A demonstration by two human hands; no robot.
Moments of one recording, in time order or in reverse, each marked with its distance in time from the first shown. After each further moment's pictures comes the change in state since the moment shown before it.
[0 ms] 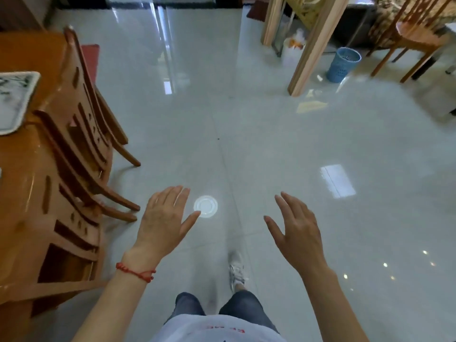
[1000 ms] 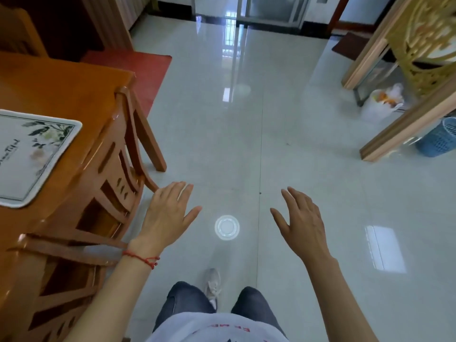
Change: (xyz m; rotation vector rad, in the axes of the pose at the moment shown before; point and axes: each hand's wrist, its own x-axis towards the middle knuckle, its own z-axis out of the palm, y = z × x) left_hand 0.356 -0.178 -0.046 0.033 0.028 -0.281; right_hand 0.474 -0.035 0.136 0.049 -0.139 -0.269
